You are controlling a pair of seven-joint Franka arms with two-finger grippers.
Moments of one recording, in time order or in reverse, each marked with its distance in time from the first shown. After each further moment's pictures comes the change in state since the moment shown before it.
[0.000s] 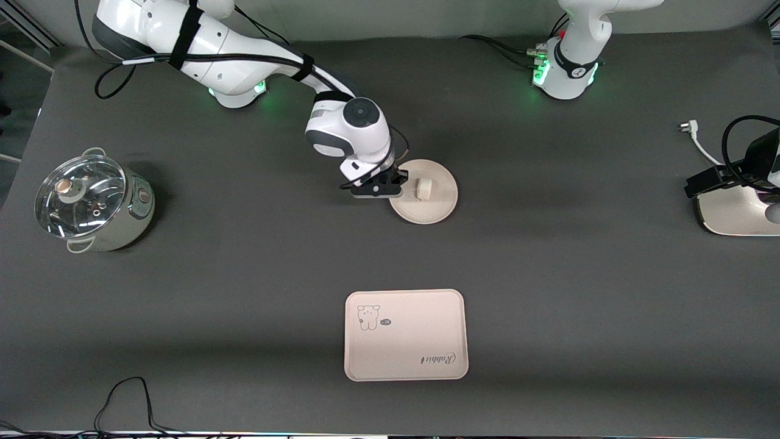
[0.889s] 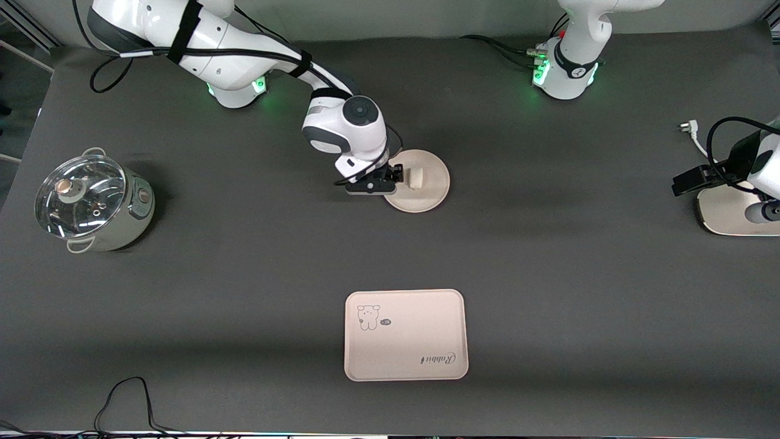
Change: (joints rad) left arm -0.029 -0.007 0.006 -0.022 -0.001 0.001 -0.008; right arm 0.008 -0.017 -0.008 -0.077 0.004 -0.017 -0.002
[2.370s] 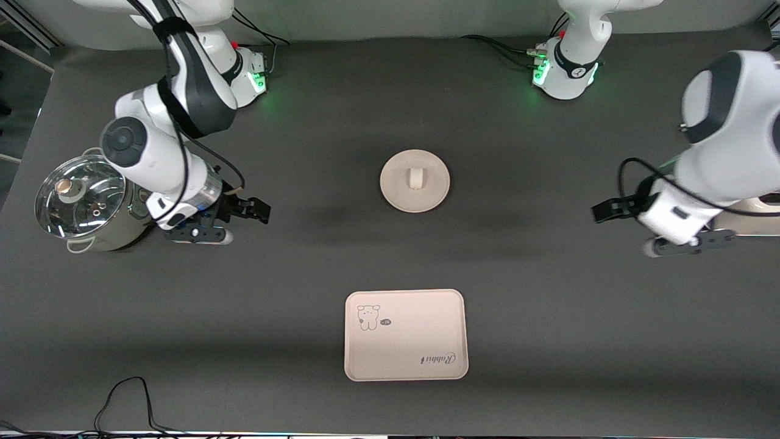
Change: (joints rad) left arm 0.022 0.108 -0.150 0.017 -0.023 0.067 -0.073; right arm -0.074 -0.538 -0.487 0.009 0.768 -0.268 -0.979
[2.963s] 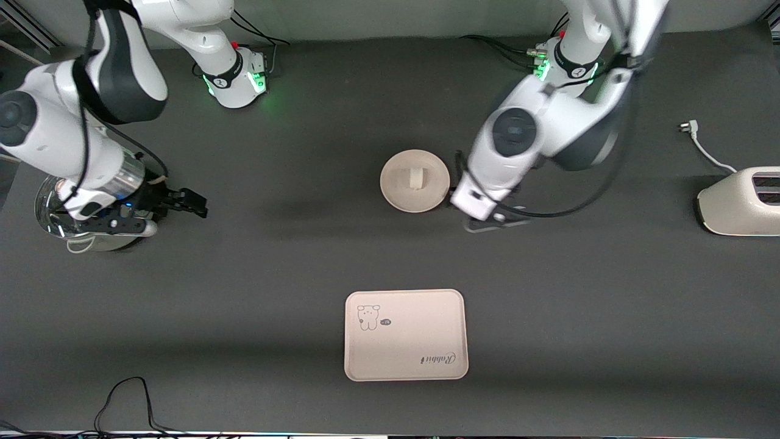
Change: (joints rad) left arm -0.151 0.098 -0.265 -0.140 0.019 0.249 -0.462; right arm -0.002 -0.134 -0.192 0.002 0.000 -0.155 -0.212
